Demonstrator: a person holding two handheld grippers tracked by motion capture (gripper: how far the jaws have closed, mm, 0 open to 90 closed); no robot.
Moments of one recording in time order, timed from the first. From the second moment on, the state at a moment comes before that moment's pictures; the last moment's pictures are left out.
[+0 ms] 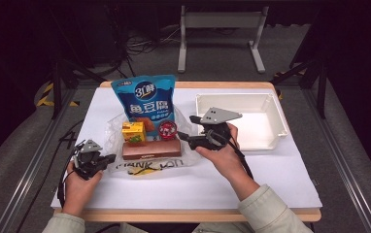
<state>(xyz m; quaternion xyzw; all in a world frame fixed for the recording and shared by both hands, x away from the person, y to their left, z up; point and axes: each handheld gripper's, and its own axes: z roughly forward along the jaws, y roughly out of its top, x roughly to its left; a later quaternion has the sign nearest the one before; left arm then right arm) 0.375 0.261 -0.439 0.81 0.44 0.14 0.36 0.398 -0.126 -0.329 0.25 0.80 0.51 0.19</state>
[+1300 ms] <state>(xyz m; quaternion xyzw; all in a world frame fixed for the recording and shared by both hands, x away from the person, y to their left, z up) 0.382 0.261 -0.443 0.80 0.45 0.14 0.36 0.424 -0.126 -0.433 0.31 0.88 0.35 0.11</state>
